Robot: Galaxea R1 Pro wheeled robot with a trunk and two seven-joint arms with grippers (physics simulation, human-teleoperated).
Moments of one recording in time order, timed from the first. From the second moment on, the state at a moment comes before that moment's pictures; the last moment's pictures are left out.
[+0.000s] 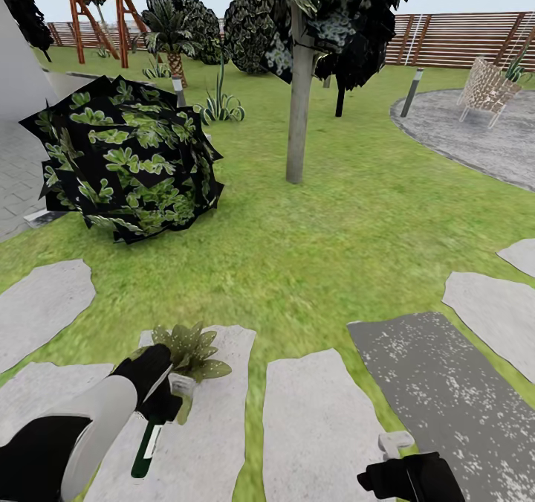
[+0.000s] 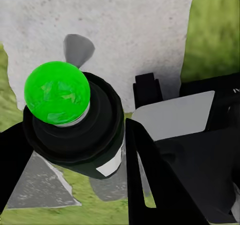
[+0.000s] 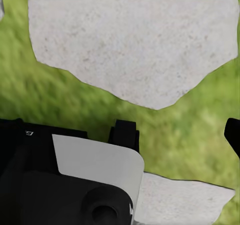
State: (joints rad) left arm -0.93 0.04 -0.06 -0.18 -0.42 1.01 -0.37; right arm -0.18 0.03 -0.24 -1.13 0.50 0.76 0.50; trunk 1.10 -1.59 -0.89
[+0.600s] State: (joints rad) left arm -0.92 0.04 0.08 -0.30 -0.42 1.01 -0.37; right arm -0.18 0.03 -0.24 -1.12 0.50 0.76 0.50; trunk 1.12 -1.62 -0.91
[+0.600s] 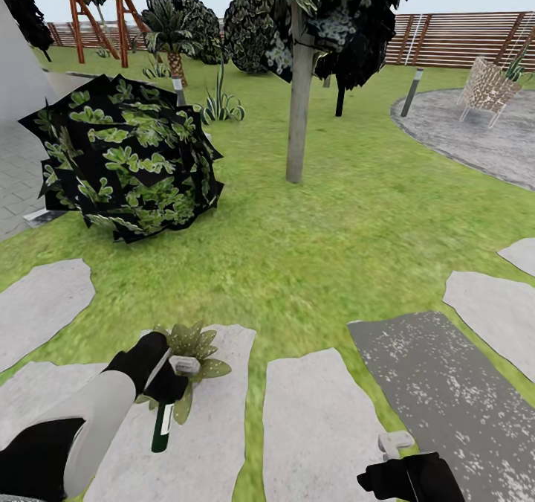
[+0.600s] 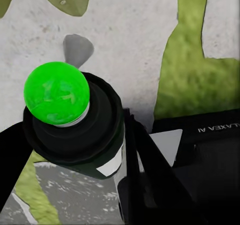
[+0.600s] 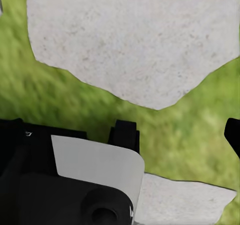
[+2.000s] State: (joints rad) left arm -0.83 0.04 0.40 -0.55 -0.42 0.99 -0.37; right arm -0.18 0.03 -0.25 -1.12 0.50 0.76 0.50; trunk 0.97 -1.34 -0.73
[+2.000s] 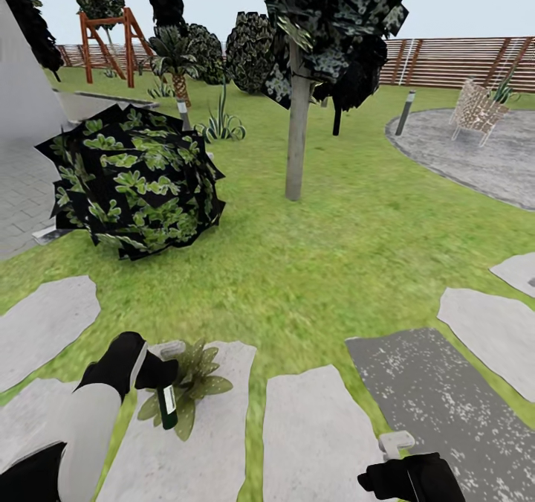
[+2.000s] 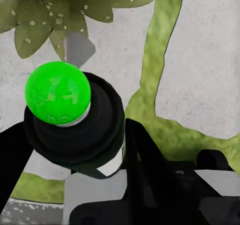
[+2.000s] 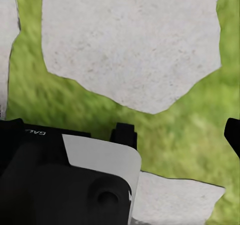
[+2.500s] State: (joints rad) left arm -0.77 0.04 0.40 -0.55 -0.42 0.99 -0.37; right arm -0.18 0.03 -0.25 -1.12 0.50 0.76 0.50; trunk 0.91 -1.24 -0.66
